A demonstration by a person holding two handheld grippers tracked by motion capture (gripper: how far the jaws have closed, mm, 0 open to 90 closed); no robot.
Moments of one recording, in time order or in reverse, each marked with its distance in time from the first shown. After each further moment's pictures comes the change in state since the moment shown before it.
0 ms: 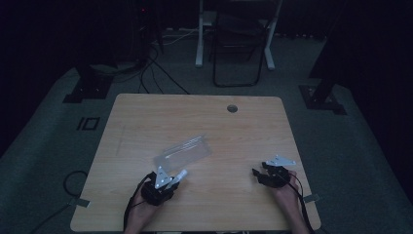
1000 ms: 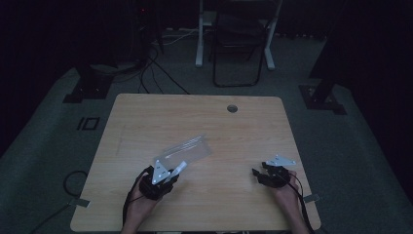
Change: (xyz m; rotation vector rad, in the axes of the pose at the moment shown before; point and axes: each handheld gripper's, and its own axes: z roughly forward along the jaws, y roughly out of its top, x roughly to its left) left arm 0.007 0.019 -0.013 -0.075 0.028 0.021; right arm 0.000 0.000 0.000 0.000 0.001 0.000
